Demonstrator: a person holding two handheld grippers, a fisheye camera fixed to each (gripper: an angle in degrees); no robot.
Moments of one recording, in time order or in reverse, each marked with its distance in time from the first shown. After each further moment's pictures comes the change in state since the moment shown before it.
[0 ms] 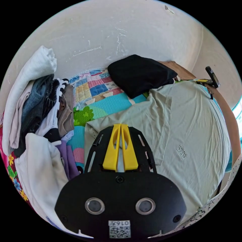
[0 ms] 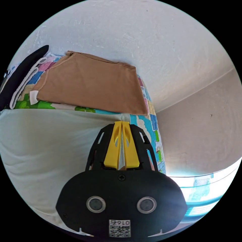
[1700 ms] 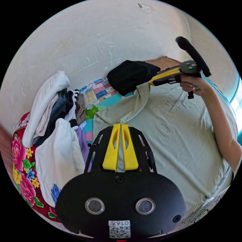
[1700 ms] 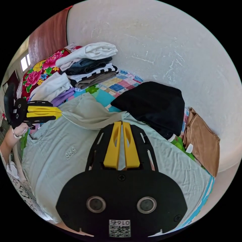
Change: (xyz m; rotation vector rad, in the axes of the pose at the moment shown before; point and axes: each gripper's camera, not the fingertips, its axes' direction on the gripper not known) left arm 0.009 0.075 -0.323 0.033 -0.172 0.142; right arm -0.238 -0.062 -0.292 0.372 -0.732 -0.474
